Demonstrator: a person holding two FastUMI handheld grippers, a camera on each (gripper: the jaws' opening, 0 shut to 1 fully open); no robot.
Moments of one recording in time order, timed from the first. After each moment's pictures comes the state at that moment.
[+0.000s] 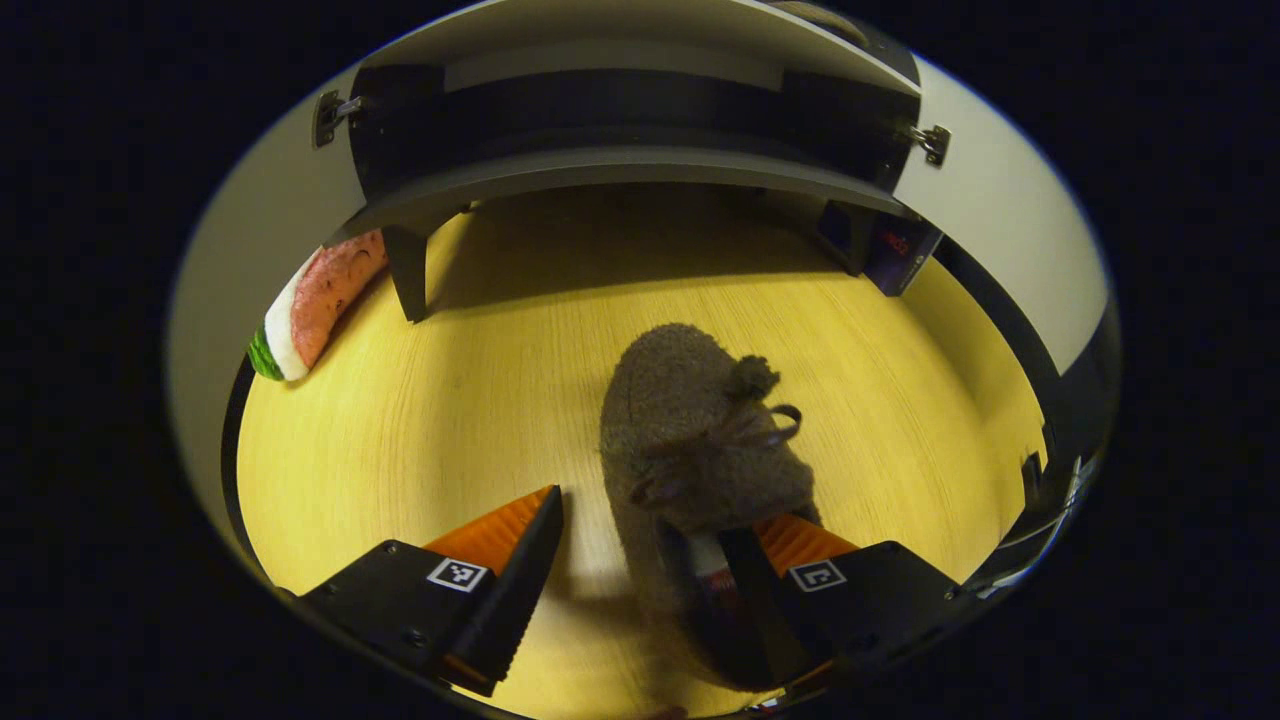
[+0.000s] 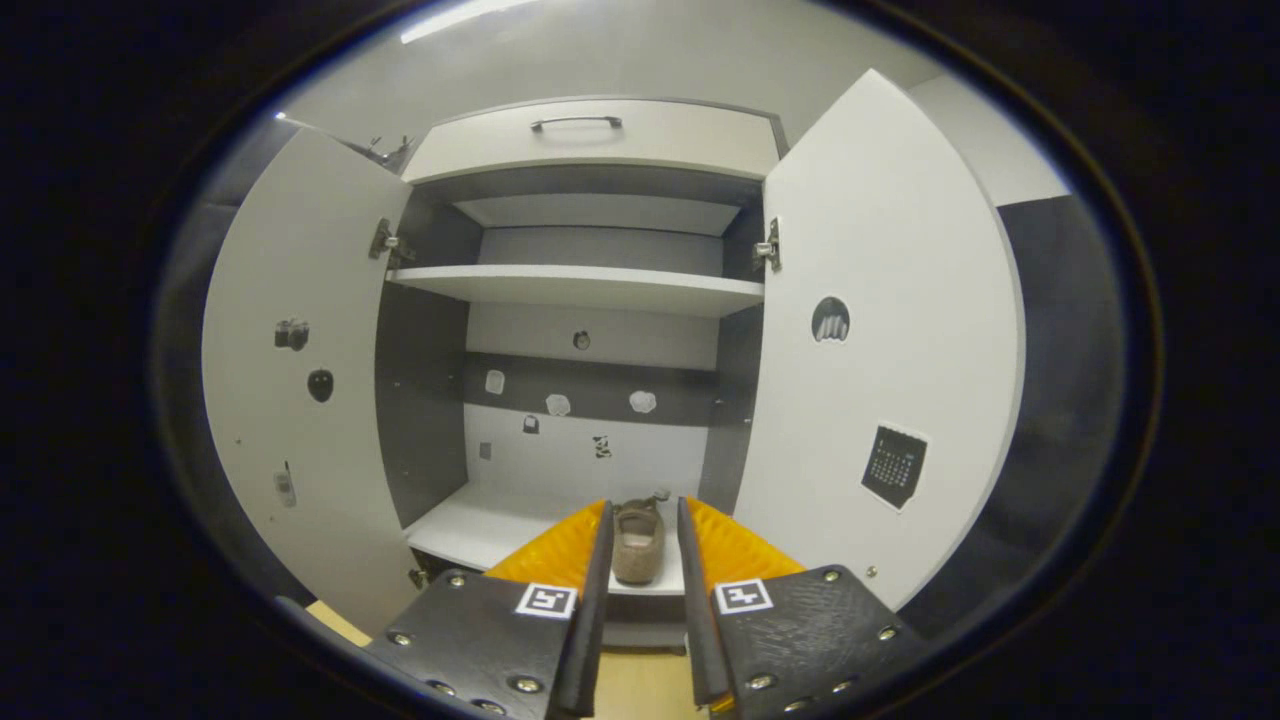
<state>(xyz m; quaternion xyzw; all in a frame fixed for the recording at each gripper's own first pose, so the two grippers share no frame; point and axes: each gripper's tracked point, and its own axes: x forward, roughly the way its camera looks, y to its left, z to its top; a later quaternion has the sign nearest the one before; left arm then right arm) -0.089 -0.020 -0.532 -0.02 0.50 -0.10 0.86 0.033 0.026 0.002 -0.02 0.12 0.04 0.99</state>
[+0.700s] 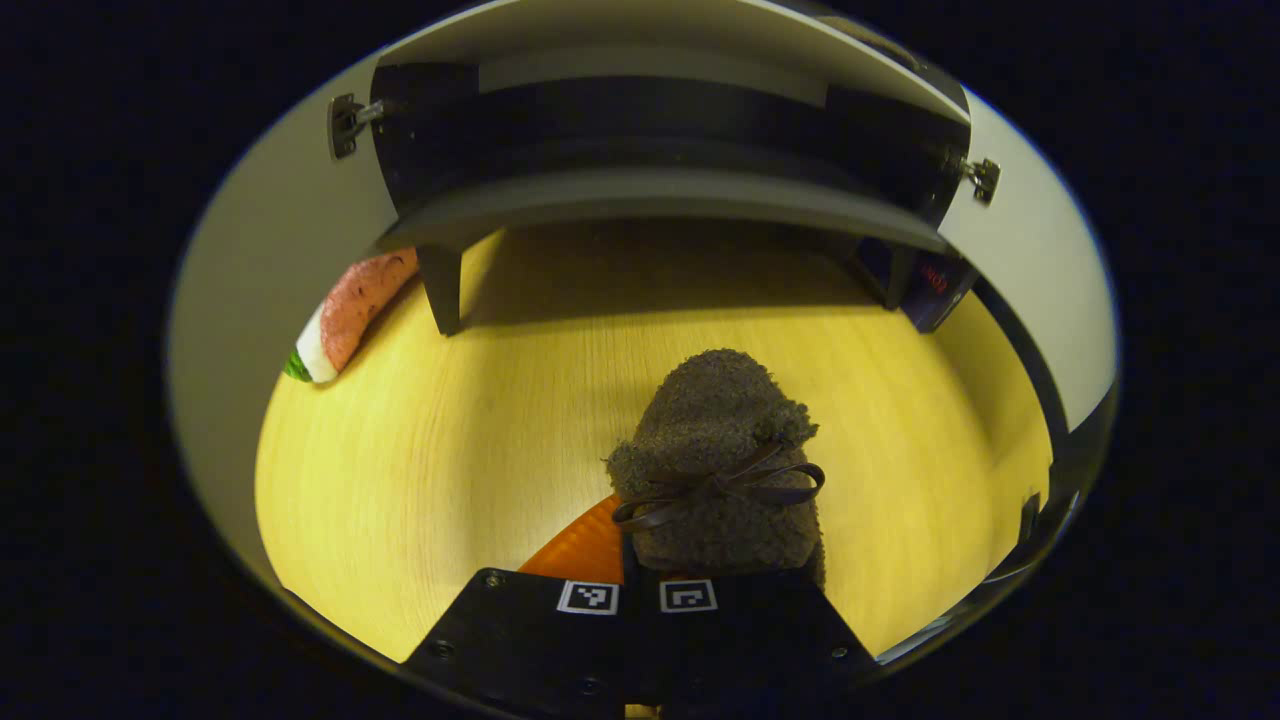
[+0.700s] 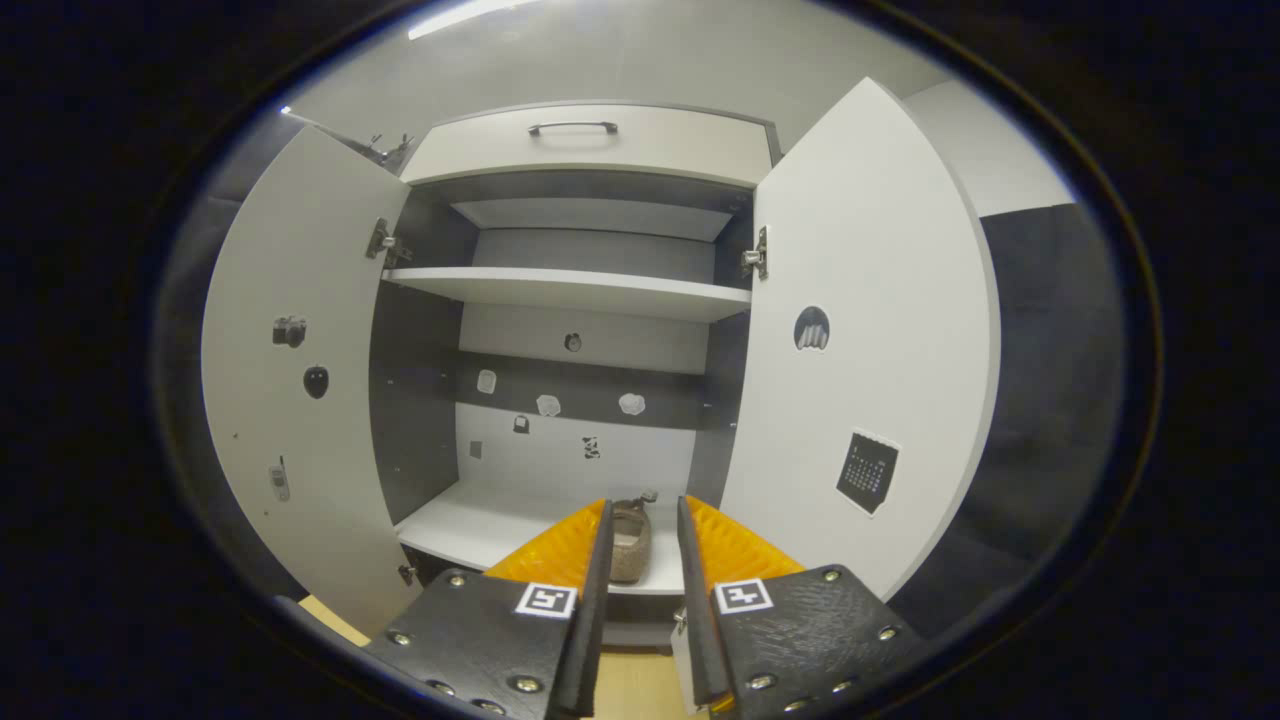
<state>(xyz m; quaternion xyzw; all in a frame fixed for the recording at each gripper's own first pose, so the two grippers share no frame) -0.061 -0.008 -0.492 -0.02 0.48 -0.05 0.87 0.029 0.014 0.010 -0.03 0.11 0.03 0.99</state>
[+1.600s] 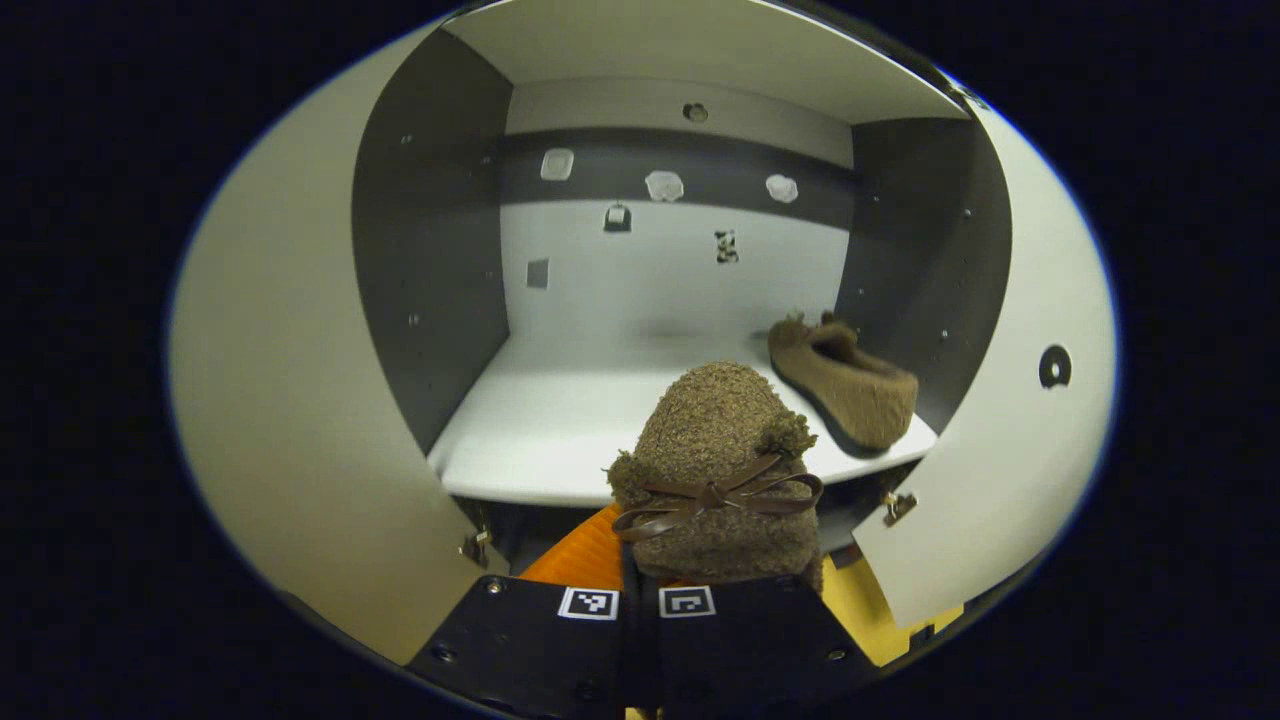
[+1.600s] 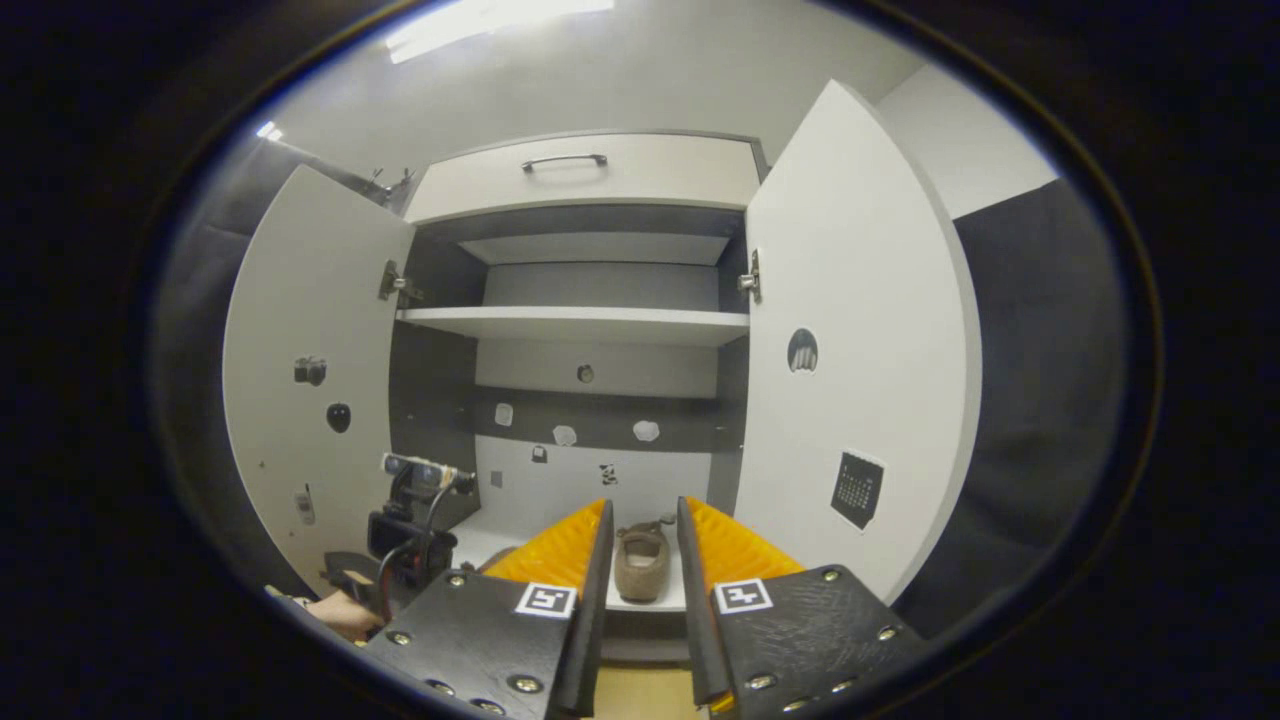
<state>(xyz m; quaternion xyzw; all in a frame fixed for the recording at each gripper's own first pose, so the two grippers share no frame) 0.118 0.000 -0.185 -0.03 0.27 -0.02 0.96 0.027 0.011 0.031 0.01 0.08 0.06 1.00</state>
